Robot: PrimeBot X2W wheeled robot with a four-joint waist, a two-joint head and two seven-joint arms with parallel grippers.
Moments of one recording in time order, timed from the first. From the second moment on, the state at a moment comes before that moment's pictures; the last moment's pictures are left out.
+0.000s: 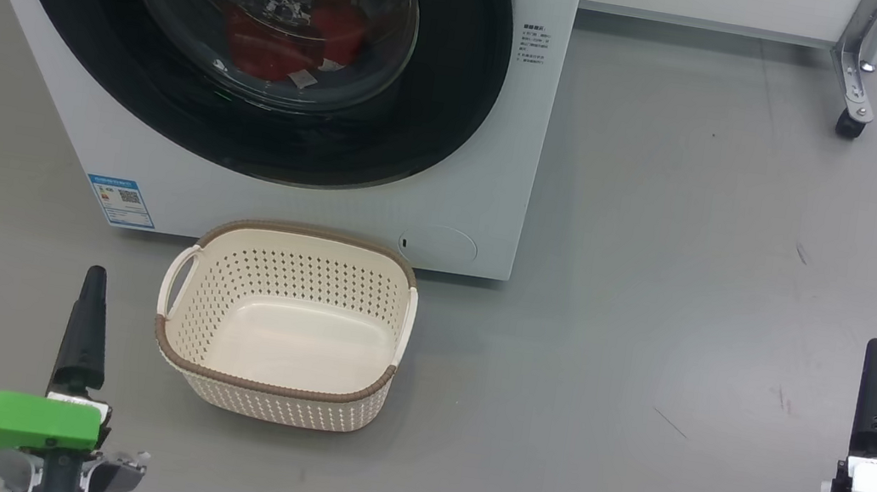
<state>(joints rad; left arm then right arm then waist) -0.04 0.02 0.00 0.13 -1.36 -0.12 -0.09 0.00 -0.03 -0.11 0.06 1.35 0.12 -0.09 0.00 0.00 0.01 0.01</state>
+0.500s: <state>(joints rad) -0.04 0.02 -0.07 0.06 -1.06 -0.12 -0.14 0.00 -0.06 -0.06 0.00 1.13 0.12 -0.14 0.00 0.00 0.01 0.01</state>
